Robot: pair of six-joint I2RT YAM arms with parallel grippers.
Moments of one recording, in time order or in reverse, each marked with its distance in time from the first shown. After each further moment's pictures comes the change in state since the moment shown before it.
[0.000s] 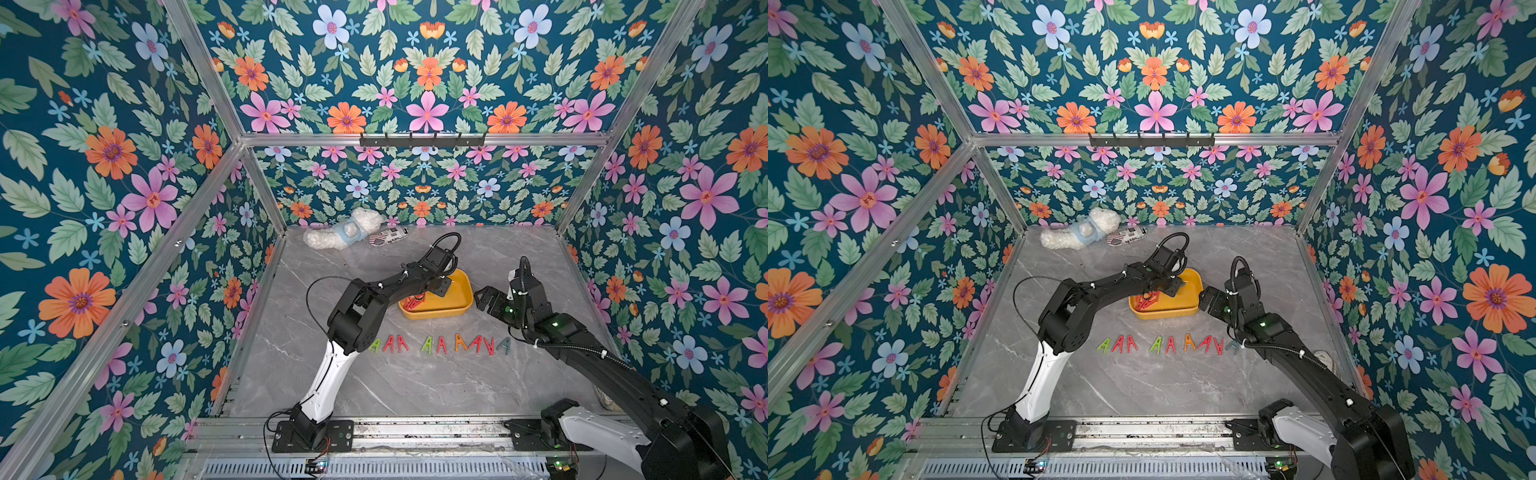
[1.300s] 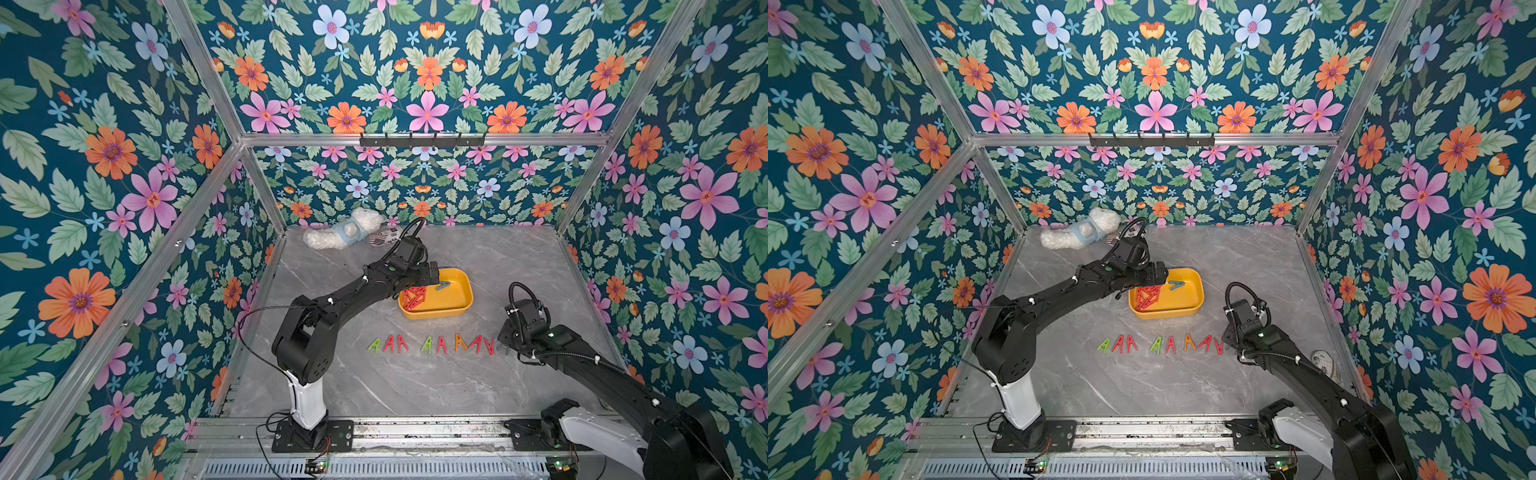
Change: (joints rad) left arm 0.068 -0.441 -0.349 0.045 0.081 -0.480; right arm 0.000 -0.062 -0.126 -0.230 0.182 0.059
